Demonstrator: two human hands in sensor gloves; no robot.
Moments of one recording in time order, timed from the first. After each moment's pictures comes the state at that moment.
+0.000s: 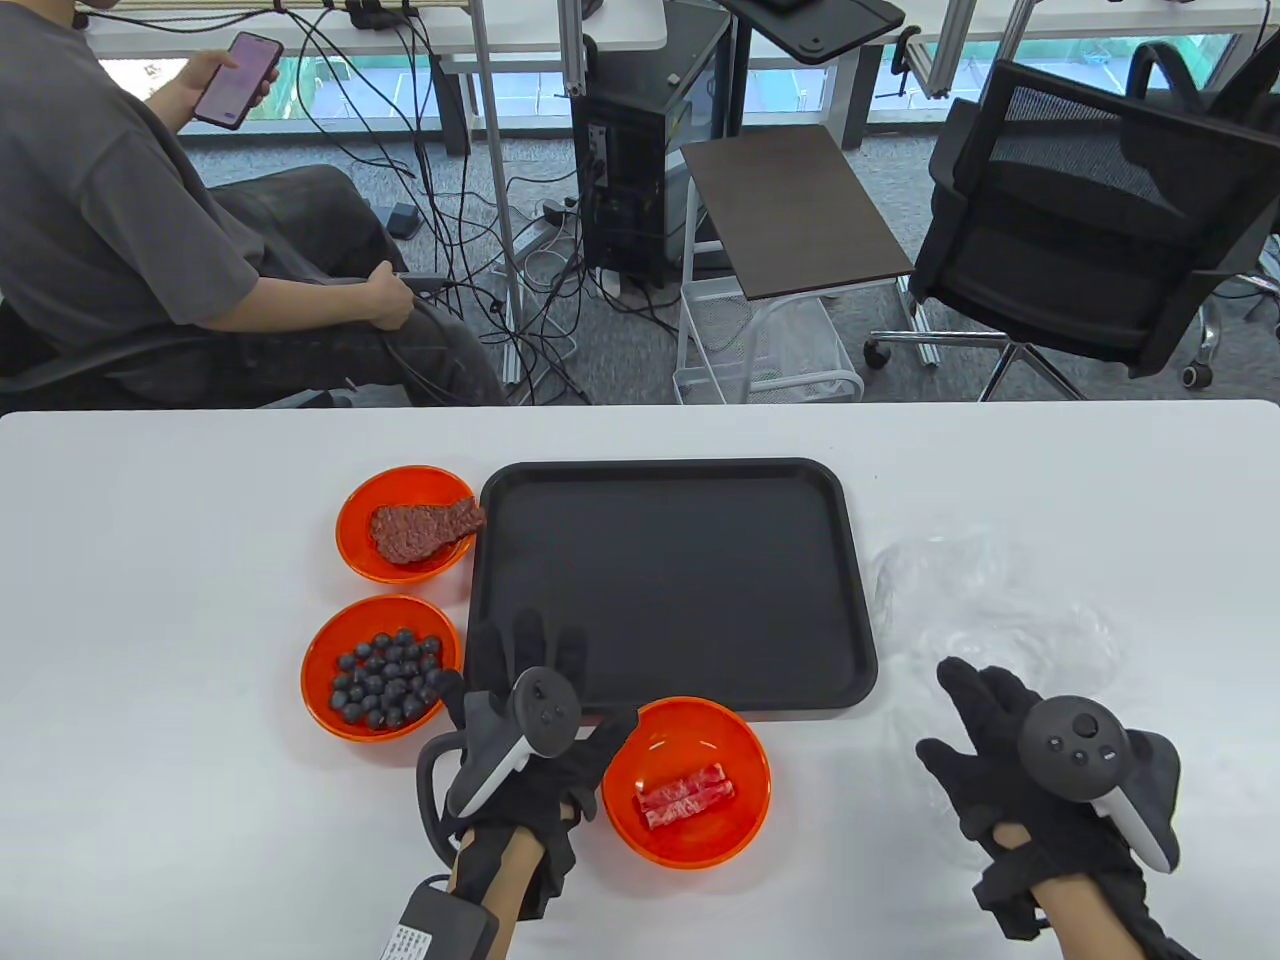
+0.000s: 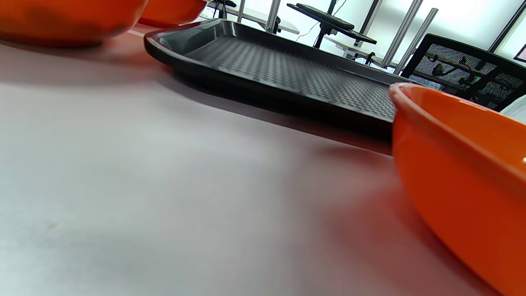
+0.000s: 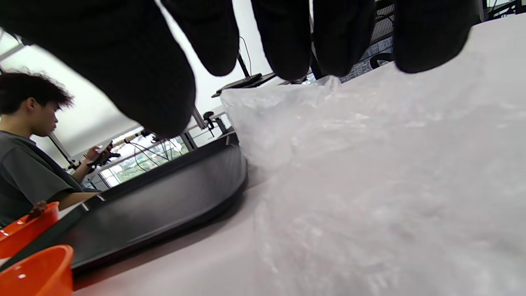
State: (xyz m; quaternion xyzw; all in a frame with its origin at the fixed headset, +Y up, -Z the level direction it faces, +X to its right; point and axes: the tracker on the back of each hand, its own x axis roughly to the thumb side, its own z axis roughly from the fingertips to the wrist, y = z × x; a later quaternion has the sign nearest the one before) left_hand -0.137 -0.734 -0.274 -0.16 0.02 0.13 0.98; right_hand 0.298 -0.689 -0.227 -0.04 0.05 0.97 0.22
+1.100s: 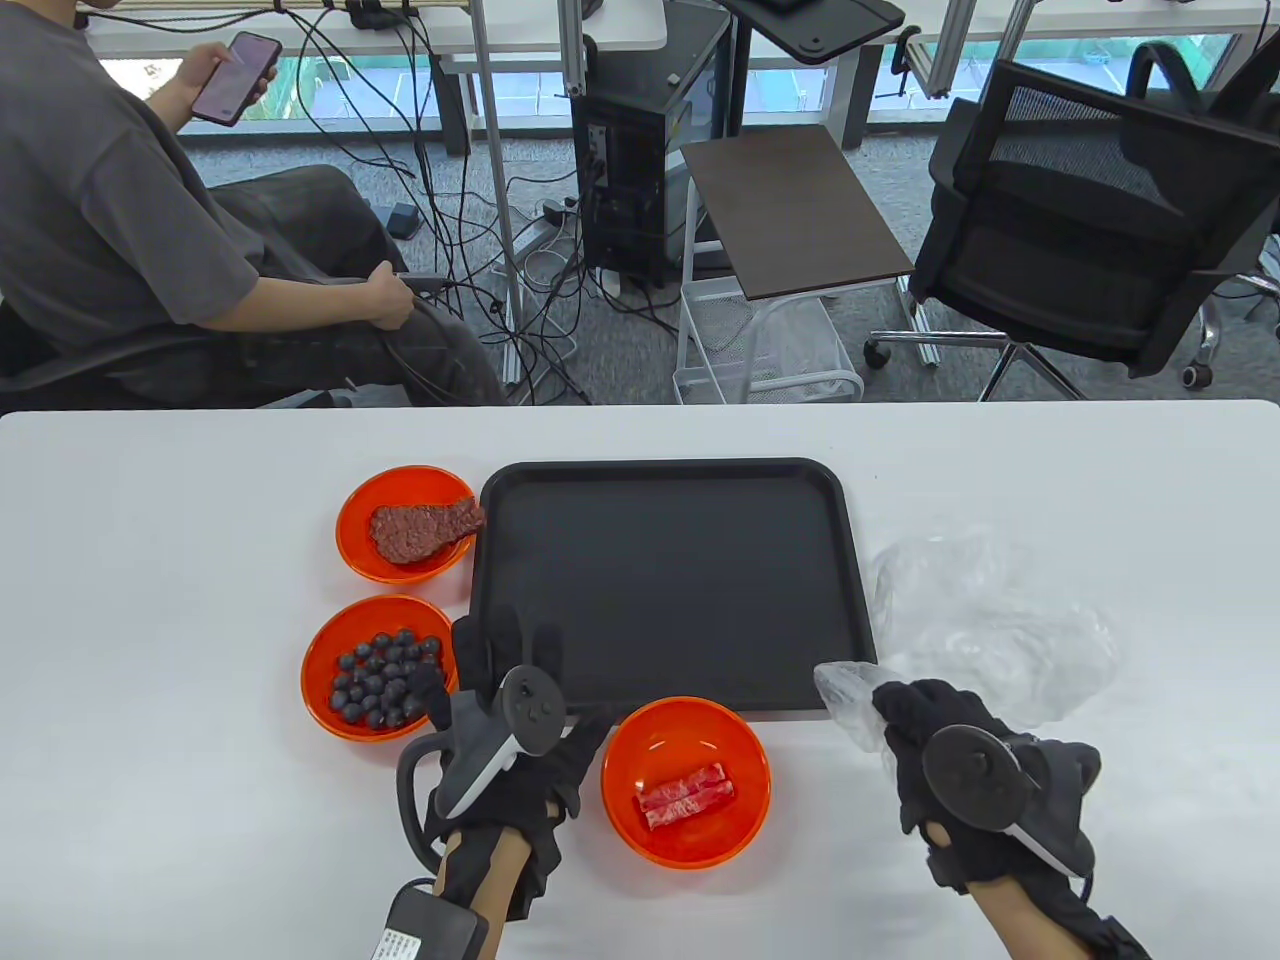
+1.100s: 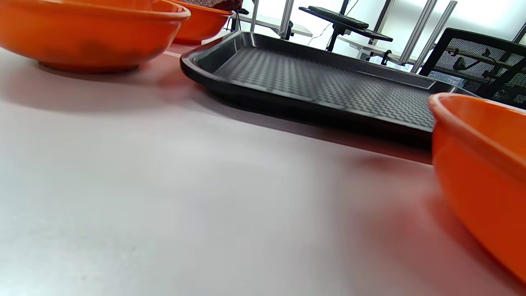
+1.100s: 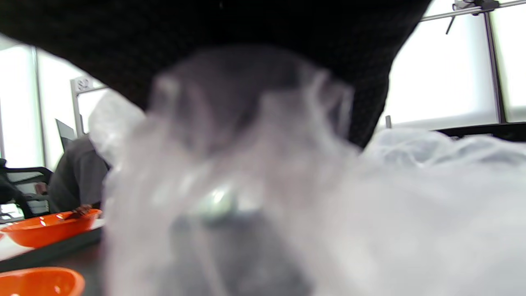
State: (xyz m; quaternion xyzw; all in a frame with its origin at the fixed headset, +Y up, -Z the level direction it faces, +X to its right) left_hand -0.145 -0.719 -0.269 -0.15 0.04 0.10 0.98; right_hand 0.217 -0.656 -0.232 0.09 -0.15 0.98 0.11
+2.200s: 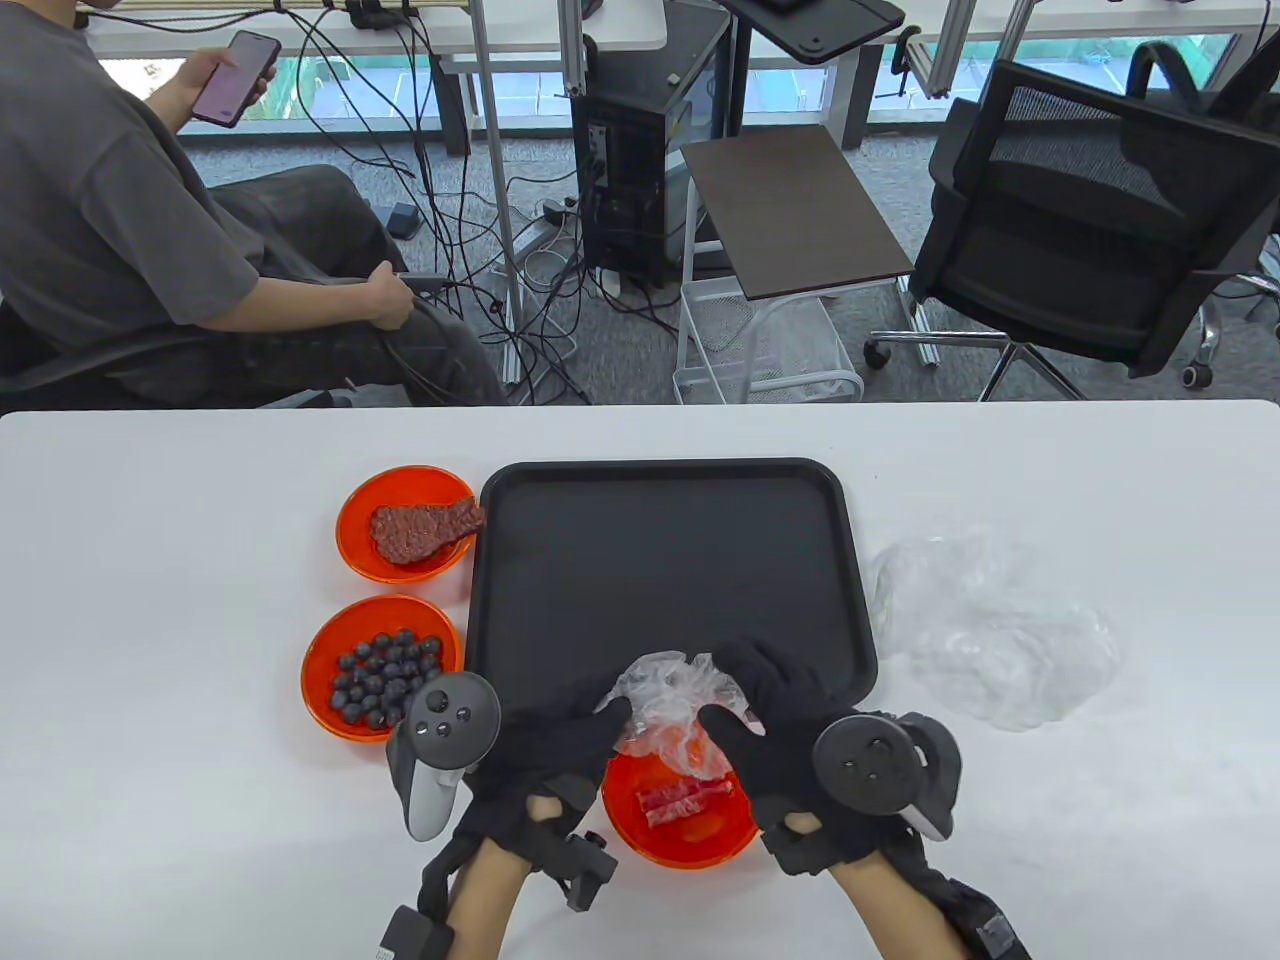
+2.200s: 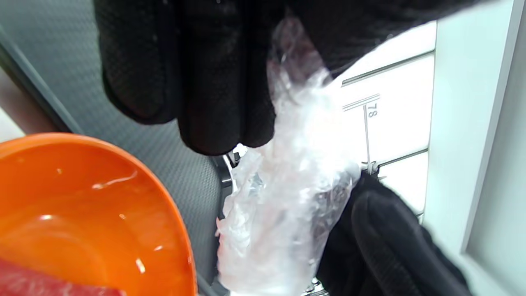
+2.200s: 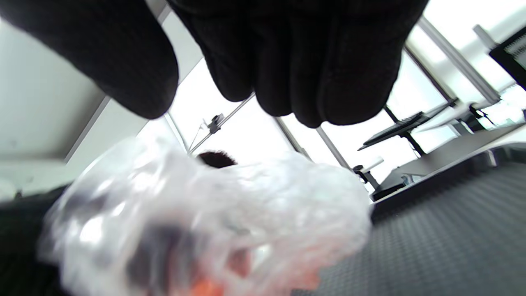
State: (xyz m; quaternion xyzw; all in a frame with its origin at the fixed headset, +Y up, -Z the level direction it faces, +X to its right) left_hand -0.151 -0.700 -0.261 -0.06 -0.09 0.58 0.81; right_hand 0.151 -0.671 -0.252 0.16 -0.14 0.90 0.38
